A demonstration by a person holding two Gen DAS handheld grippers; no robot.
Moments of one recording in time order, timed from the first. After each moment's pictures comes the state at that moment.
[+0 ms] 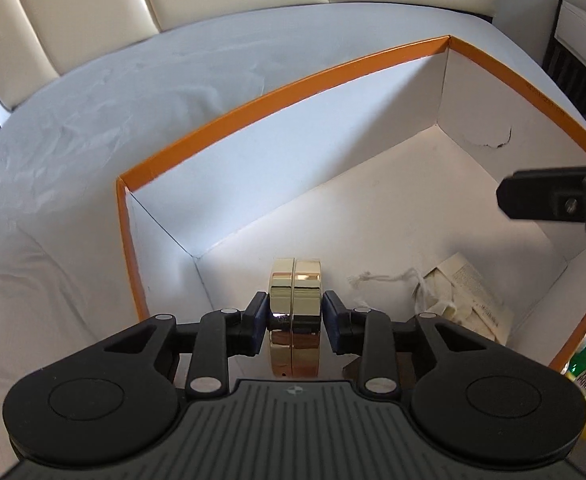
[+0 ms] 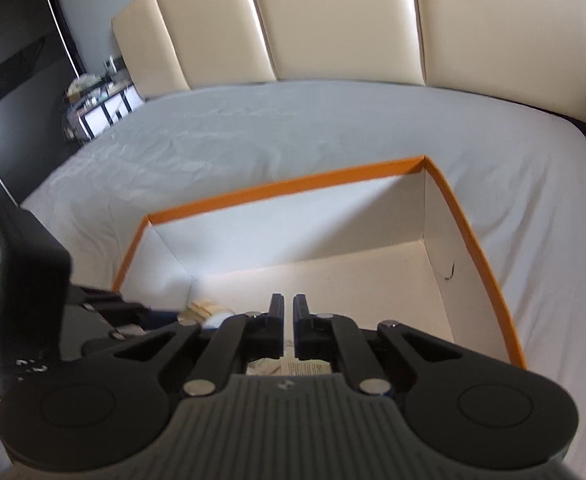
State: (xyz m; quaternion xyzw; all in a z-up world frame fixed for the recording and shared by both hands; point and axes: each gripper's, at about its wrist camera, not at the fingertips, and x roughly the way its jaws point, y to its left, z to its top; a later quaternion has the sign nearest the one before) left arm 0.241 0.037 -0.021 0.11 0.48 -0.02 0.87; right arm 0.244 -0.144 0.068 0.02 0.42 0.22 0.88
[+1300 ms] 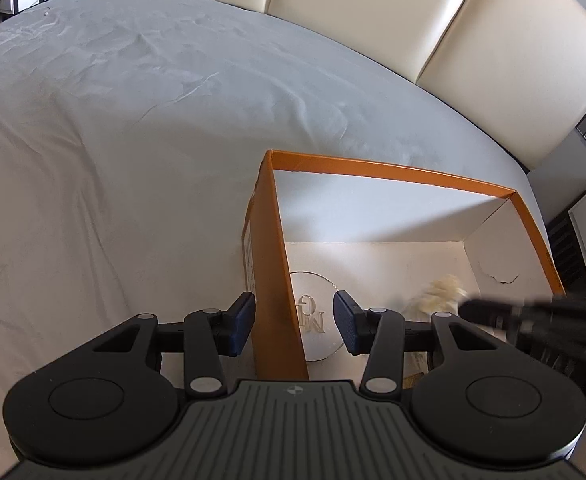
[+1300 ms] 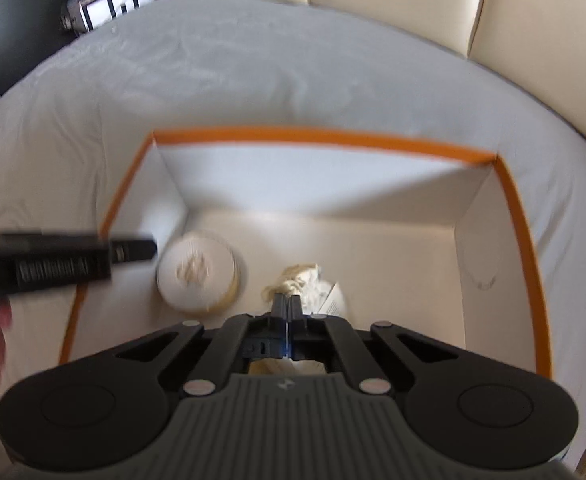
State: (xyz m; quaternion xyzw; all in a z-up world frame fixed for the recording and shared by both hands) left arm 0.217 0.148 -0.001 -0.17 0.44 0.02 0.88; right arm 0.274 -0.071 0.057 -0.11 0.48 0.22 0.84
